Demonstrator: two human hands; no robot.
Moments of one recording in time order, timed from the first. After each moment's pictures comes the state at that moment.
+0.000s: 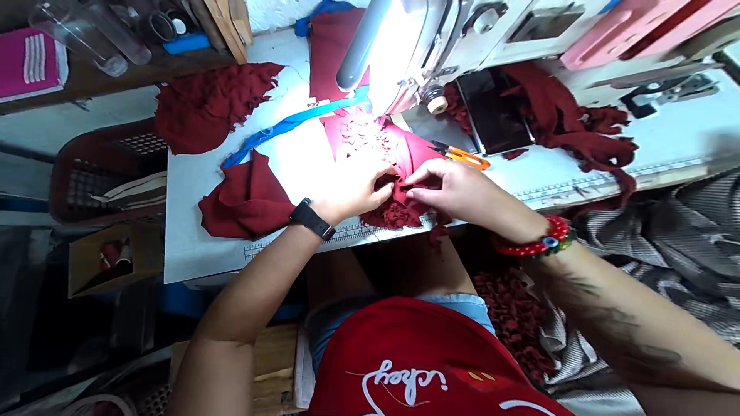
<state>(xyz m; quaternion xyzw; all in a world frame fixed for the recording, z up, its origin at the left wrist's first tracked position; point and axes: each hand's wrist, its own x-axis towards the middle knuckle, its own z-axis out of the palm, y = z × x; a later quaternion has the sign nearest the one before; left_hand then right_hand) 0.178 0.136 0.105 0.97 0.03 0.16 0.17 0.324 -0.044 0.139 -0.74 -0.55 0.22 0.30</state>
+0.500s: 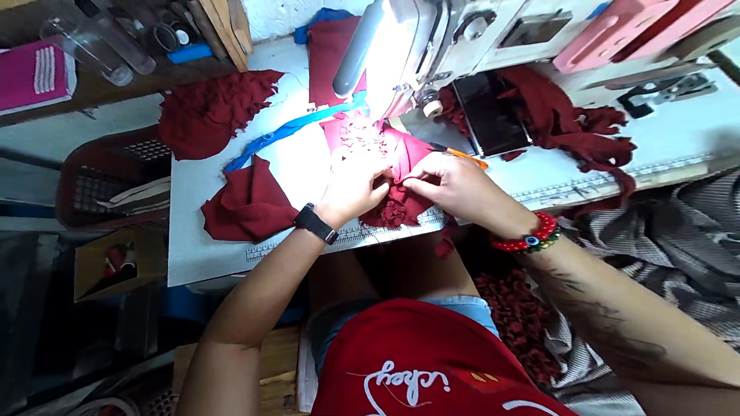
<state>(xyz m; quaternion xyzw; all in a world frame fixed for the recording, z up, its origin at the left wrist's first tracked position) 0.177 0.129 0.100 0.96 0.08 0.20 0.18 0.330 -0.040 0.132 -0.74 -0.58 0.14 0.30</state>
